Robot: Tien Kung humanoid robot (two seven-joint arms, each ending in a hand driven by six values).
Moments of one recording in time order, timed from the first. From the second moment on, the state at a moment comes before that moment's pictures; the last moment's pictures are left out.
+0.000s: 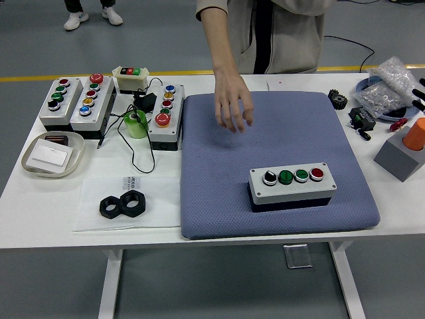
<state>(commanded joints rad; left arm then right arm) -0.10 0.15 -0.31 -0.21 -0.10 0.26 -0.08 0.28 -0.66 1.24 1.39 -0.39 -0.14 0.08</state>
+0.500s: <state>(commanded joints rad) -0.11 0.15 -0.30 -0.21 -0.11 0.26 -0.08 0.29 -0.66 1.25 1.40 -0.40 -0.15 0.08</state>
